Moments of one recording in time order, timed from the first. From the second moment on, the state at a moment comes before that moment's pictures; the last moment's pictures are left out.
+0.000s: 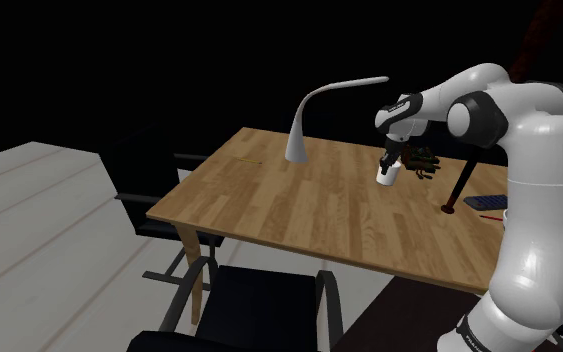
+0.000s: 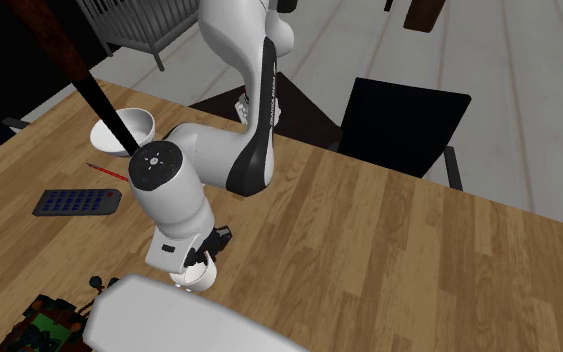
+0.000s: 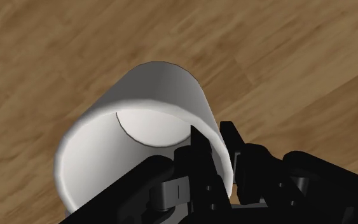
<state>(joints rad) -0.25 0.44 -0.50 -1.75 0.24 2.19 -0.80</state>
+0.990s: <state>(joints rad) -0.24 0.39 -0.51 -1.69 0.20 2.09 -0.78</state>
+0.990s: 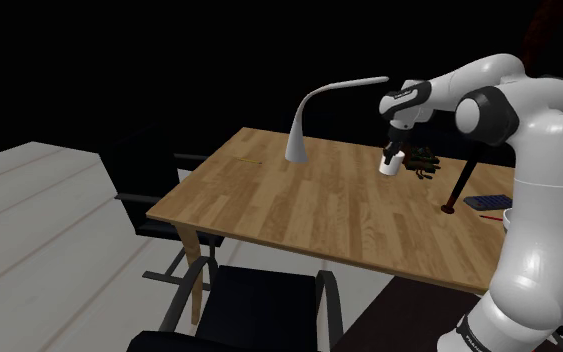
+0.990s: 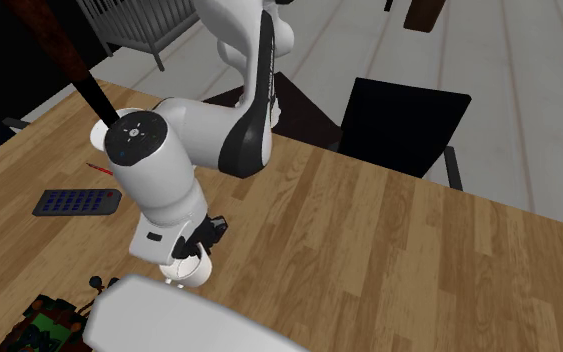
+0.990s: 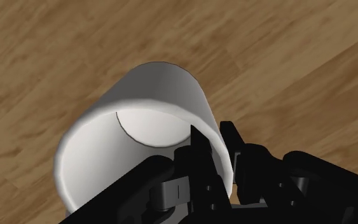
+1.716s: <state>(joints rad) -0.24 0.34 -0.53 -1.60 0.17 1.96 -0.76</state>
